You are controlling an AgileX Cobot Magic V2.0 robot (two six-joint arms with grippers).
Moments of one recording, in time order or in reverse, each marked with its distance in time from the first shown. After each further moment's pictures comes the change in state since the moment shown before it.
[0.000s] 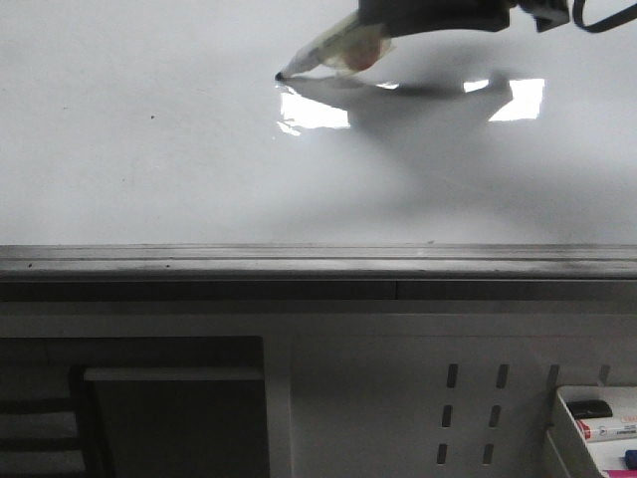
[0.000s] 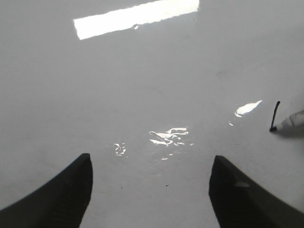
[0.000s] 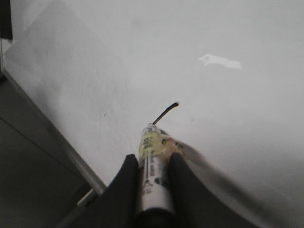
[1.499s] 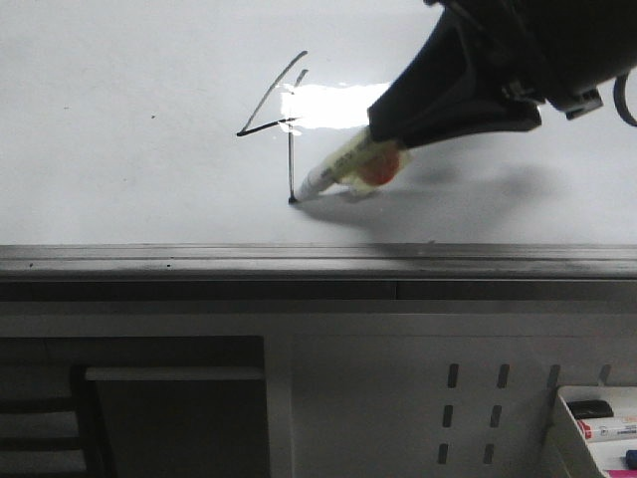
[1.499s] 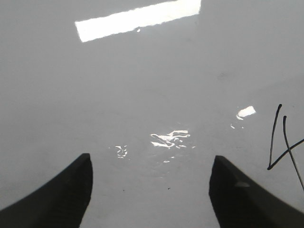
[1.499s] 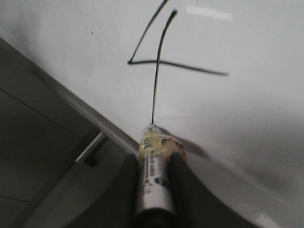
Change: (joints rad) left arm 0.002 0.000 0.000 0.000 -0.014 0.000; right arm 0.067 -0.091 0.152 -0.209 -0.060 0.229
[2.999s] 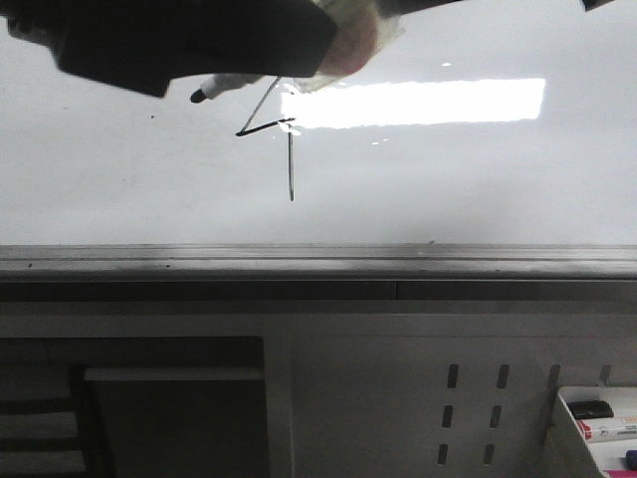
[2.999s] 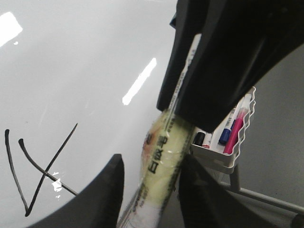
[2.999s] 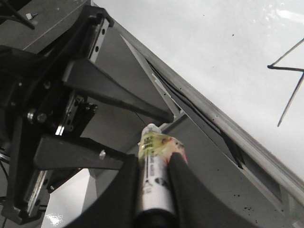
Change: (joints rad) left arm -0.657 0.311 0.000 0.202 -0.210 0.000; right arm 0.000 -0.191 -0.054 -0.102 0.321 0.124
